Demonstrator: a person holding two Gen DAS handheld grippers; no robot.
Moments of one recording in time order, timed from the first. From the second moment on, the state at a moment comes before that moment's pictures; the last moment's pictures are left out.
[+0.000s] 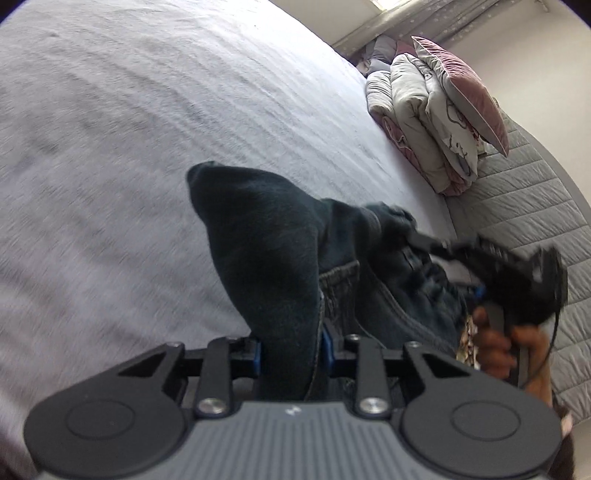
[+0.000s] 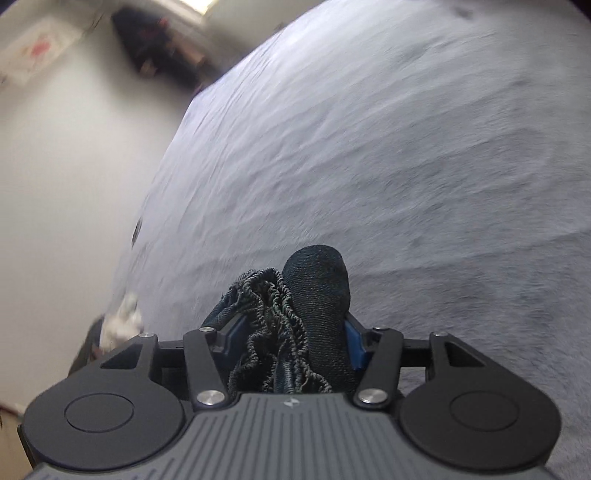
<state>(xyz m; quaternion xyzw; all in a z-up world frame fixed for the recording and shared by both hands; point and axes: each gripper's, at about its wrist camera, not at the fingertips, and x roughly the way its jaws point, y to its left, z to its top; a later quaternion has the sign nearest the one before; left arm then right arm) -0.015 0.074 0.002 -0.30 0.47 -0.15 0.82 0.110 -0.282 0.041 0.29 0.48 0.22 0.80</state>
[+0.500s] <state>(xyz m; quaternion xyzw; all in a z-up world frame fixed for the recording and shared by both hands) -0.033 0.094 -0.011 -0.23 0.49 -0.14 0.83 0.109 -0.250 0.021 0.23 0.47 0.20 0.83</state>
